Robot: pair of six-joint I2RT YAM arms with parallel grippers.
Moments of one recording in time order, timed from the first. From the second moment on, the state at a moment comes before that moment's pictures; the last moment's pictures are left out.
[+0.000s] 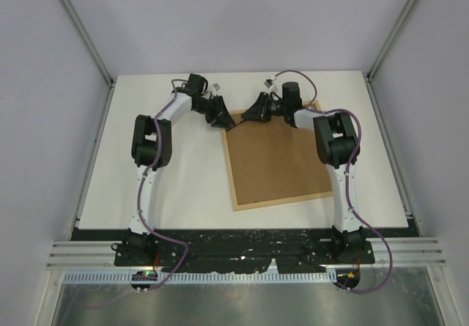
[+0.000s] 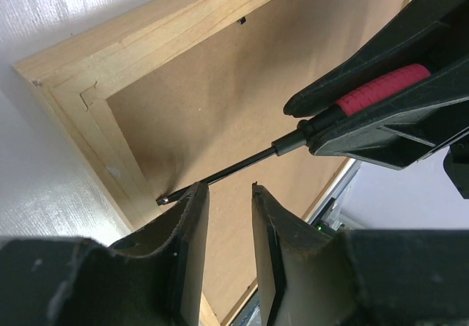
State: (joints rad) left arm -0.27 2.46 2.04 -0.64 0.77 -0.55; right arm 0.25 2.39 1.62 0.32 -0.95 0.71
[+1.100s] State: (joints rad) left arm -0.16 2.24 2.09 -0.86 0.52 -0.35; right arm 0.42 2.29 1.73 -0.03 -0.69 0.39
